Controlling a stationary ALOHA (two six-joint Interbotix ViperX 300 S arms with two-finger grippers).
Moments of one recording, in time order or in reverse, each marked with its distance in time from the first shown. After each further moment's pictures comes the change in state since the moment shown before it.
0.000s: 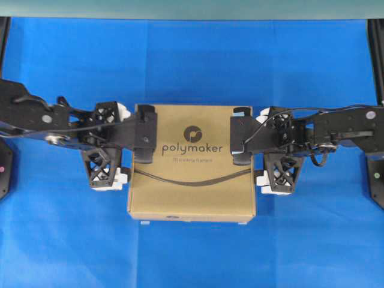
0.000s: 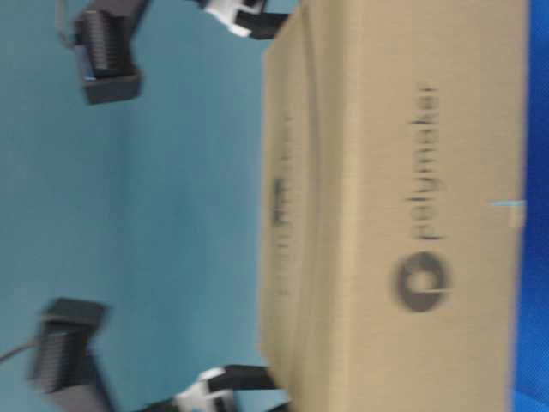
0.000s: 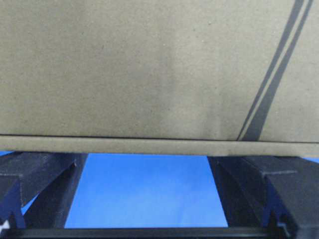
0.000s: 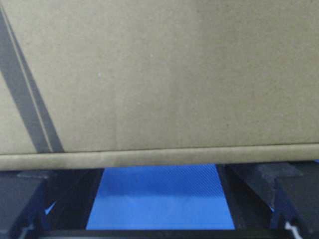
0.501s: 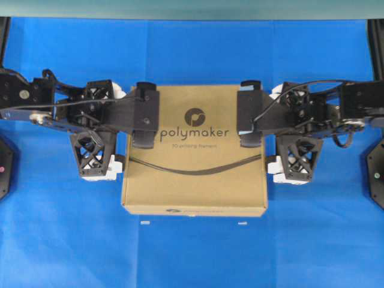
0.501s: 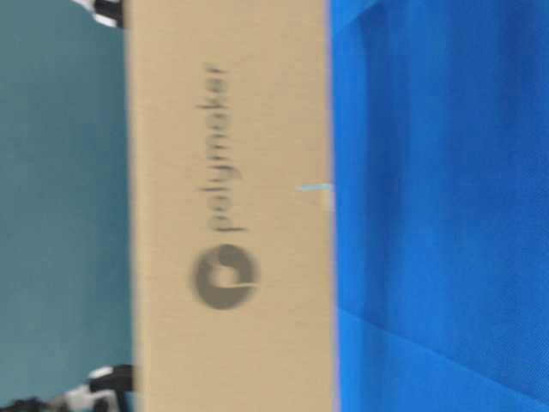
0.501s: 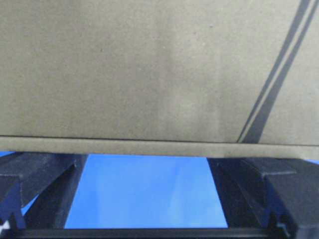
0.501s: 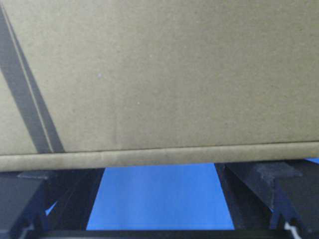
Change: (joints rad) left arm 0.002 -0.071 -0.225 0.002 0.345 0.006; right arm -0.005 -0.144 -0.198 0.002 0.359 -0.002
